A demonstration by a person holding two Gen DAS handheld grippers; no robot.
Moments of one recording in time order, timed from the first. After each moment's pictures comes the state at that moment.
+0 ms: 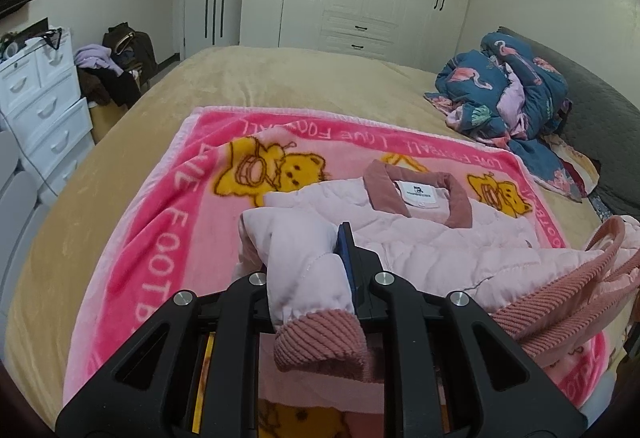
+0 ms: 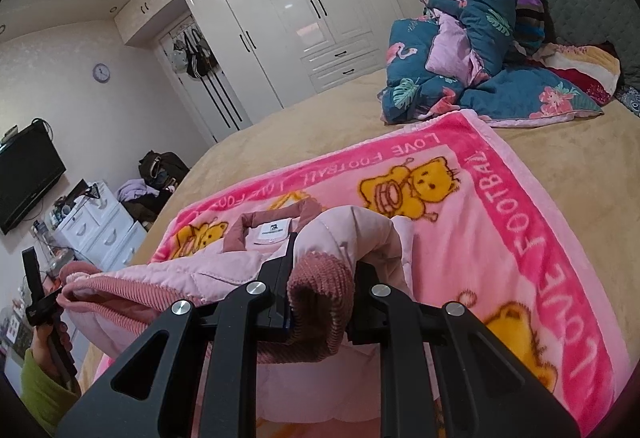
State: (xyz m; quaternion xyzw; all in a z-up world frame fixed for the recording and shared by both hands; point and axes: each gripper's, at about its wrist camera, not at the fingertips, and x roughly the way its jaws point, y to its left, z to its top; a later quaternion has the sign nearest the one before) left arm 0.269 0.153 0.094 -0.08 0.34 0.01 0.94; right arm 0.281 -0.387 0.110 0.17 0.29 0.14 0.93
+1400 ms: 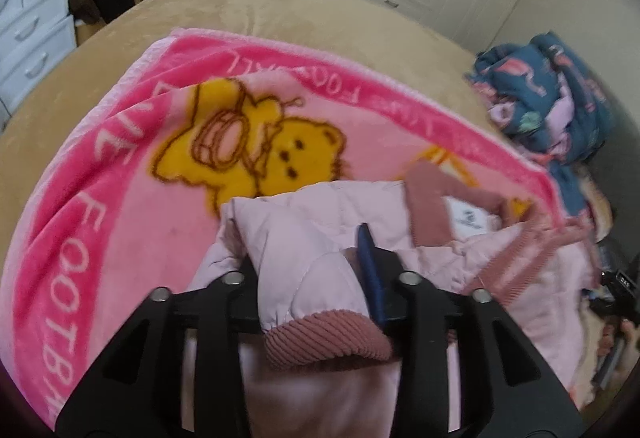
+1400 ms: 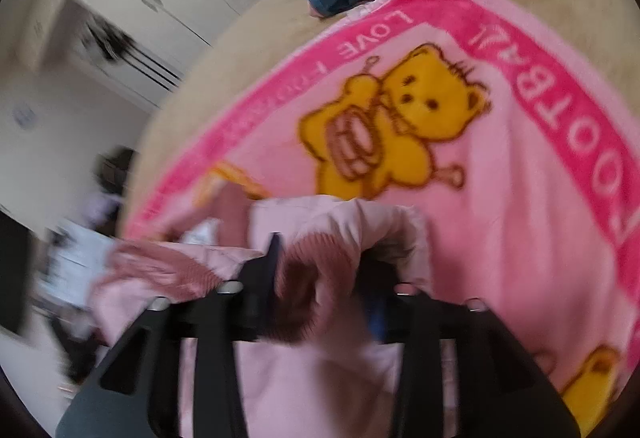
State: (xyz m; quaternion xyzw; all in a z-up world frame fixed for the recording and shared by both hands) left arm 0.429 0.183 0.008 -0.19 0.42 0.01 0.89; right arm 0.487 -0.404 -0.014 0.35 0.45 0.11 0.81
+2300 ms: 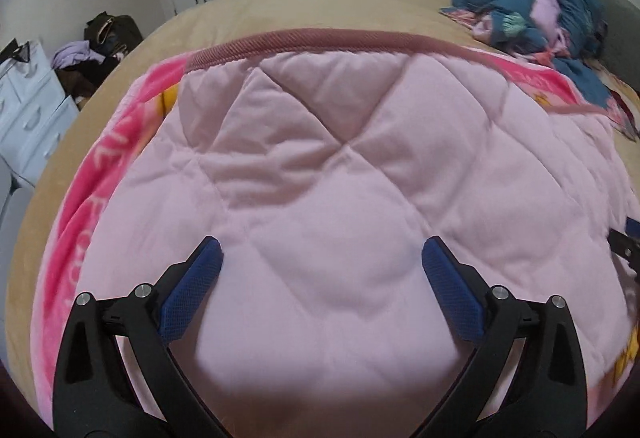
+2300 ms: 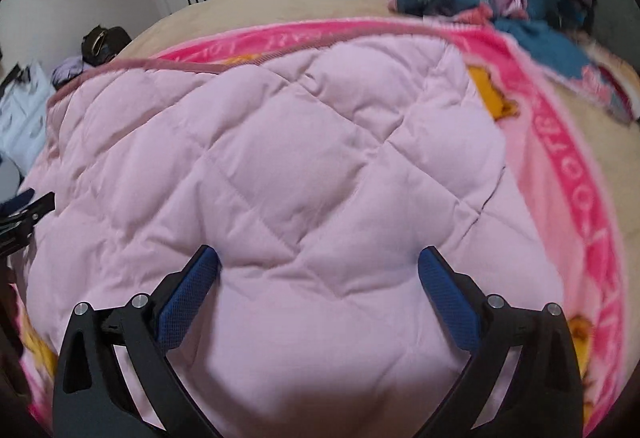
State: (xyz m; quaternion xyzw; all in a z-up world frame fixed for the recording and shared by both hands) left arm 0.411 0.075 -0.041 0.00 0.44 0.04 0.90; right arm 0.423 -0.276 -0.049 0.02 0.47 0.09 0.88
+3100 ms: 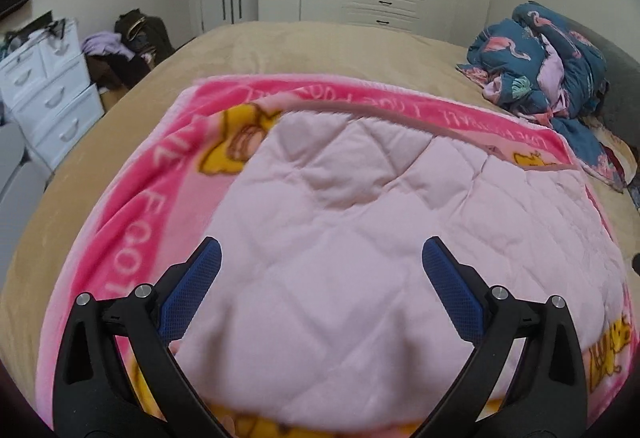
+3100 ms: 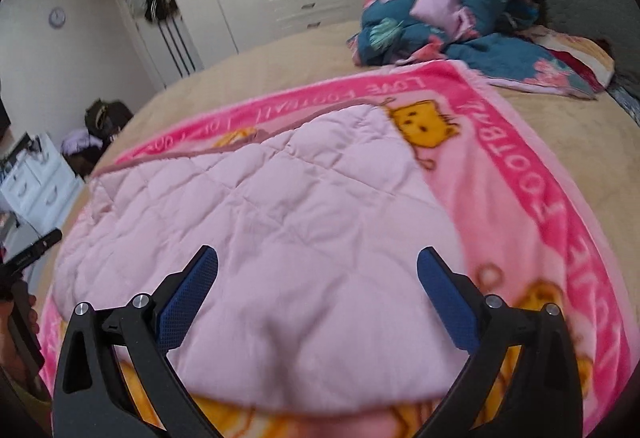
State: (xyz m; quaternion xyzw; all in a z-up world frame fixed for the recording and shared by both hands) left arm 0.335 0.133 0.016 -0.06 0.37 0.07 0.92; right arm 0.326 -0.335 0.016 0.12 0.36 0.07 0.92
